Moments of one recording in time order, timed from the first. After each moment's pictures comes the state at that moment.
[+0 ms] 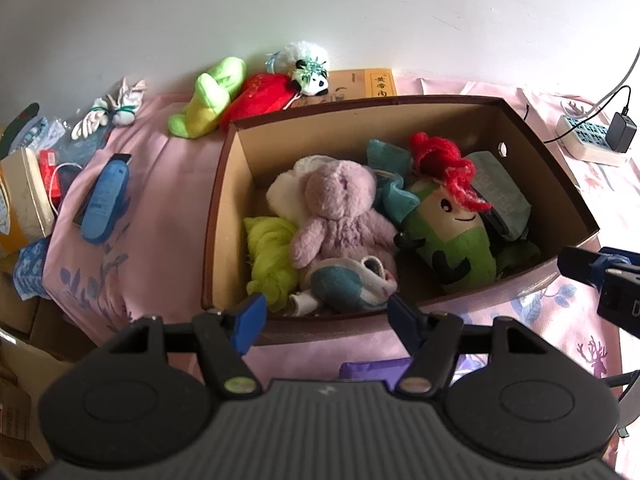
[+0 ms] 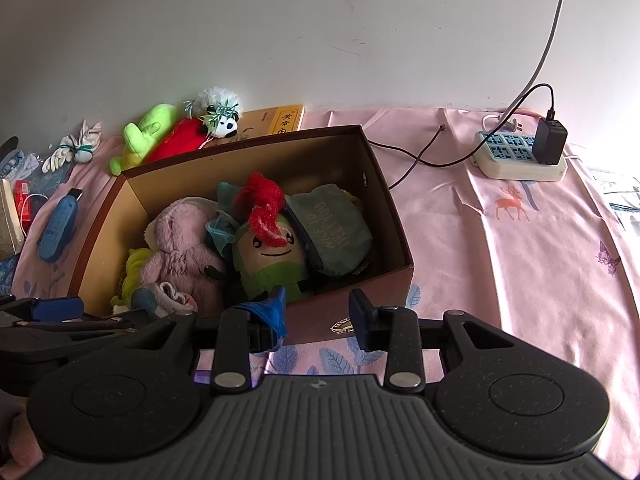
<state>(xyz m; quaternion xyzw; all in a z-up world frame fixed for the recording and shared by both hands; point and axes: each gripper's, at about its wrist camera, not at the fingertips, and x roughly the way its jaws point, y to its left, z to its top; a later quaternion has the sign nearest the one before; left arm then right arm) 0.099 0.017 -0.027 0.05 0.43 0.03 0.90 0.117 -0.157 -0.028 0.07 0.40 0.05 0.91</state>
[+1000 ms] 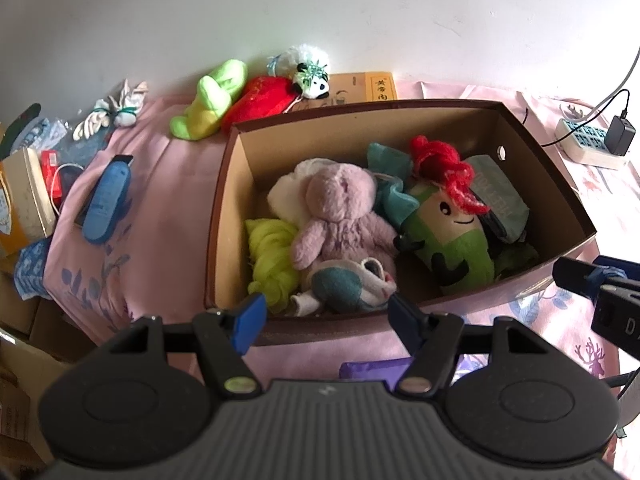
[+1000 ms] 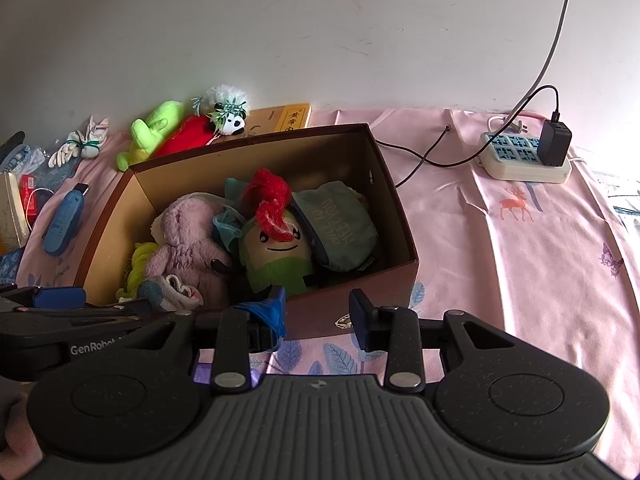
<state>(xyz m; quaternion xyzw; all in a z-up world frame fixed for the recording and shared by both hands) 0.096 0.018 -0.023 0.05 0.43 0.03 0.90 0.112 -0.155 -0.028 0.07 0.40 0.05 0.91</state>
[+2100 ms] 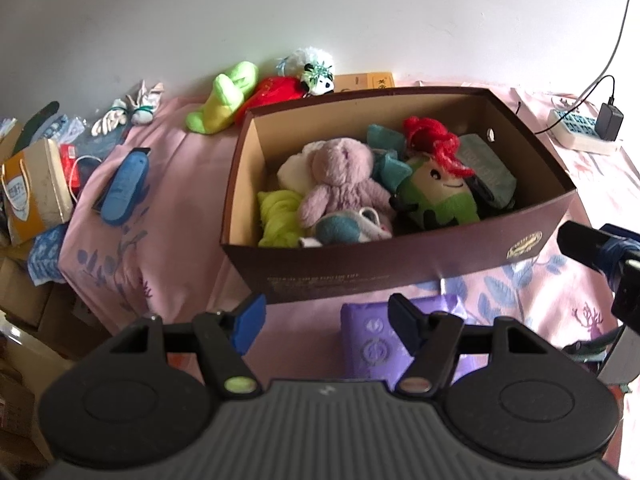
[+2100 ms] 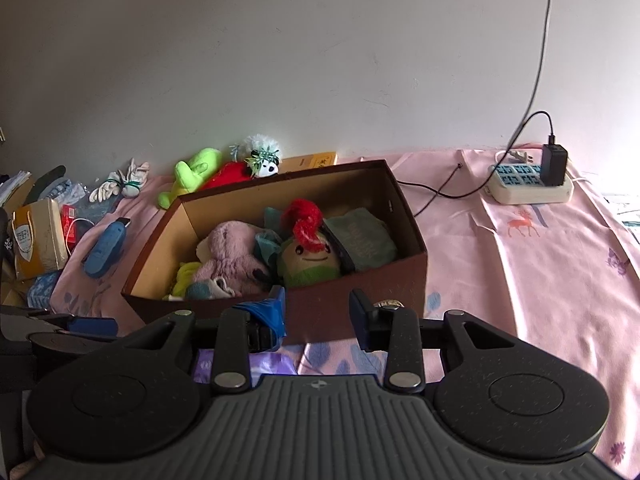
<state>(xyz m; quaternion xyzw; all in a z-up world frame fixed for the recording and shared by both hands) 0.037 0.011 -0.031 0.06 0.41 0.05 0.91 0.045 -0.158 -0.025 0.10 0.31 0.08 0.94</state>
